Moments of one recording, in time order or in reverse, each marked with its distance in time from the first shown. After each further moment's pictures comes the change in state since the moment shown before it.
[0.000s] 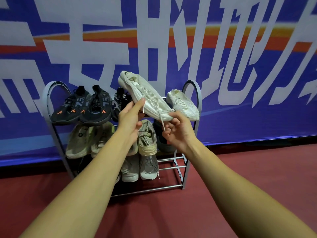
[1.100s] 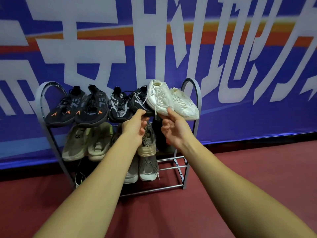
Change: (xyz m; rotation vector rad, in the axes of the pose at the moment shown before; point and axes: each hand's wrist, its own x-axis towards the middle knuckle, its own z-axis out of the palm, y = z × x) left_hand 0.012 -0.027 0.011 0.054 0.232 -0.265; right_hand 0.032 0.006 -0.007 0.157 0.006 -0.059
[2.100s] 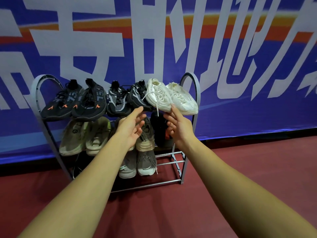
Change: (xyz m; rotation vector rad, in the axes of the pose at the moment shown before) left_hand 0.006 -0.010 -0.025 0.040 -0.164 -0.022; right_hand -0.014 0.002 -0.020 -0.392 0.184 -0.162
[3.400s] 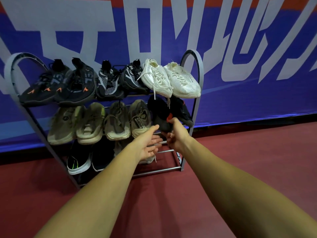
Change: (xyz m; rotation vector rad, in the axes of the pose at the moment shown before) left_hand 0.015 -0.100 0.007 0.336 -0.086 -0.411; right_hand 0.038 0.074 -0.040 -0.097 0.130 0.402
